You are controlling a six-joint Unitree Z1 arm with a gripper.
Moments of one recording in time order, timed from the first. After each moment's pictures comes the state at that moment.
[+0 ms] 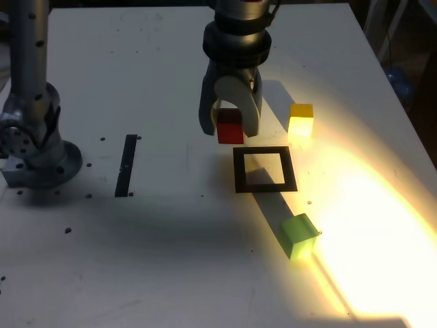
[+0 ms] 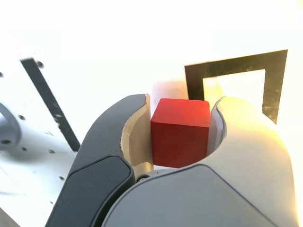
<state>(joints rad) -0.03 1.91 -1.44 1.22 0.05 0.09</state>
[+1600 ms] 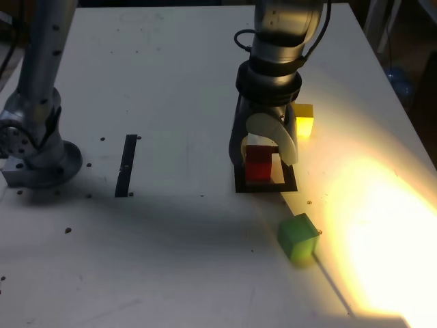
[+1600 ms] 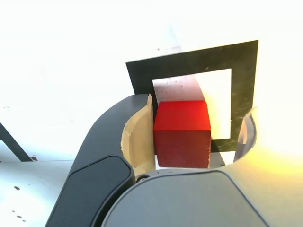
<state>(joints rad) -0.06 2.04 -1.47 1.11 0.03 0.07</state>
